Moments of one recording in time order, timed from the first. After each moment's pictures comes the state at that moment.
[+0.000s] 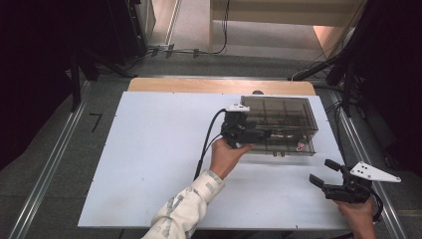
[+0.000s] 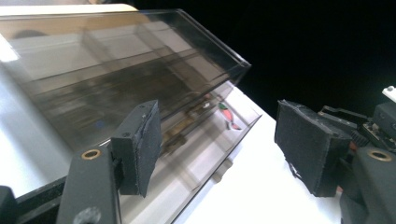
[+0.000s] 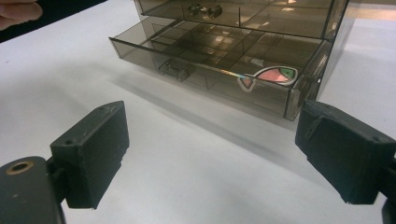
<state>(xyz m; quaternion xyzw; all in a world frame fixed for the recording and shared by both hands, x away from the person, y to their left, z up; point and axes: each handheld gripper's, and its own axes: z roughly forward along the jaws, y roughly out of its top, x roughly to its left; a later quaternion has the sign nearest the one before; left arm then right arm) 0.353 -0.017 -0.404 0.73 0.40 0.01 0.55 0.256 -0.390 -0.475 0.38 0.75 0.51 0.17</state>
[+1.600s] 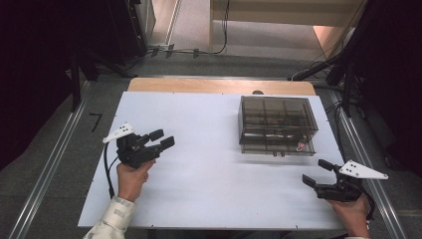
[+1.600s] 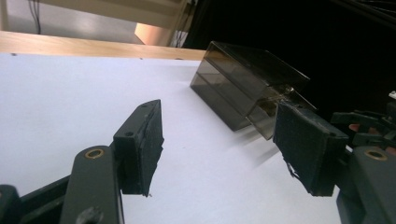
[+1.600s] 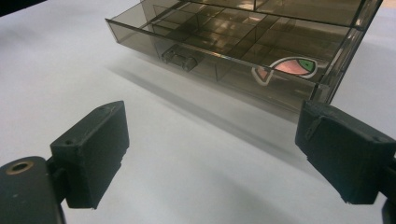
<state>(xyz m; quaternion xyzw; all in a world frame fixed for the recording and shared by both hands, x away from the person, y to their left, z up) 0.275 0.224 -0.444 0.65 0.45 0.11 0.61 0.260 -0.373 -0.480 0.38 0.77 0.48 0.17</state>
